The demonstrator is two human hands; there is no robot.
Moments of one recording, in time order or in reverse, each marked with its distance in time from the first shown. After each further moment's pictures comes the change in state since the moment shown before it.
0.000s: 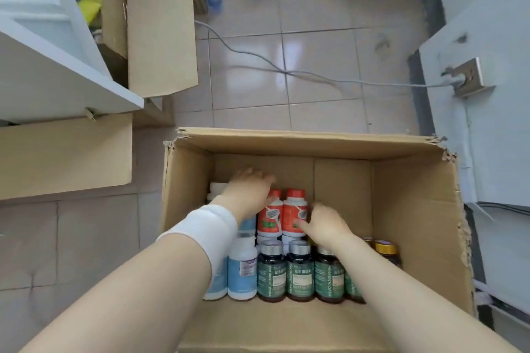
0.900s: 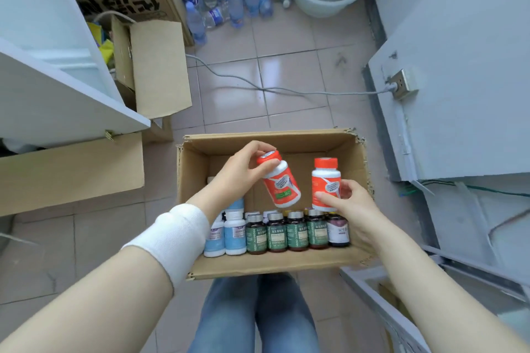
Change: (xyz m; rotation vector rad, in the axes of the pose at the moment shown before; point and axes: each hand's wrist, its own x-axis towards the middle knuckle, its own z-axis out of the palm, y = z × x) left_hand -0.130 0.056 -0.089 -1.050 0.337 0.175; right_hand -0.162 0.051 -0.073 0.956 0.272 -0.039
